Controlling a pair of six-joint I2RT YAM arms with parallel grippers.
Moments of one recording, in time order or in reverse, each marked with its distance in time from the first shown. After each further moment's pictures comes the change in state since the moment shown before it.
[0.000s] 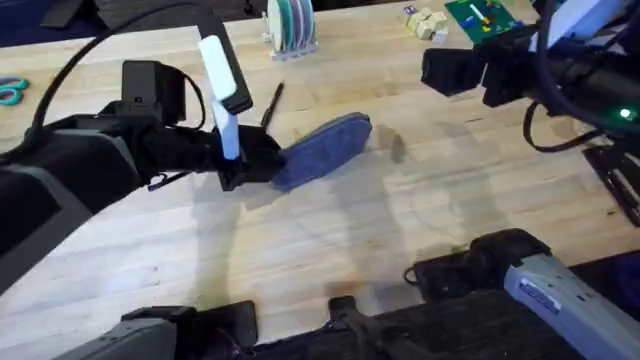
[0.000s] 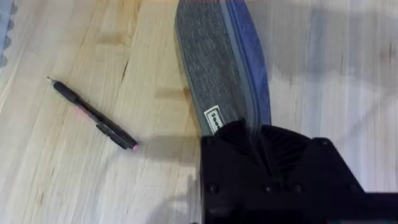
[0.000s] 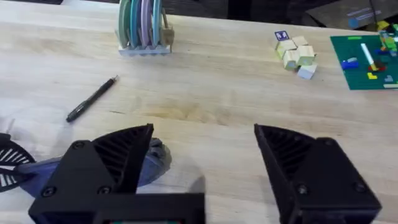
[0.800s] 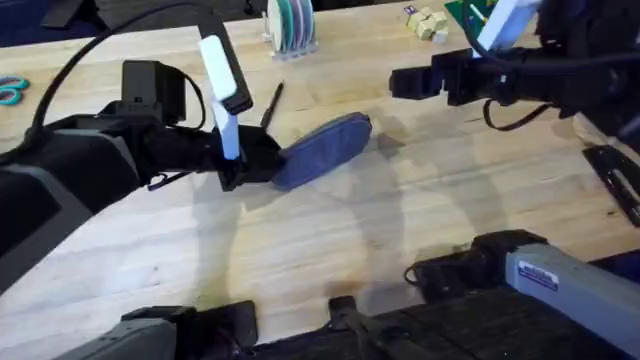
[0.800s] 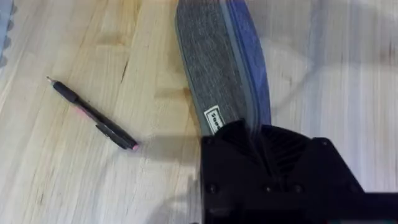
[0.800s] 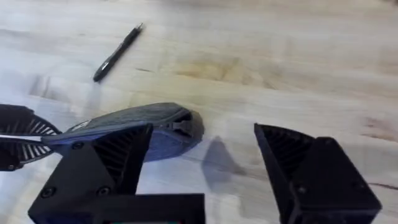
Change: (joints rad) left arm 0.000 0.000 0.000 0.000 0.000 0.000; right arm -0.084 0.318 0.000 0.013 -0.275 0.009
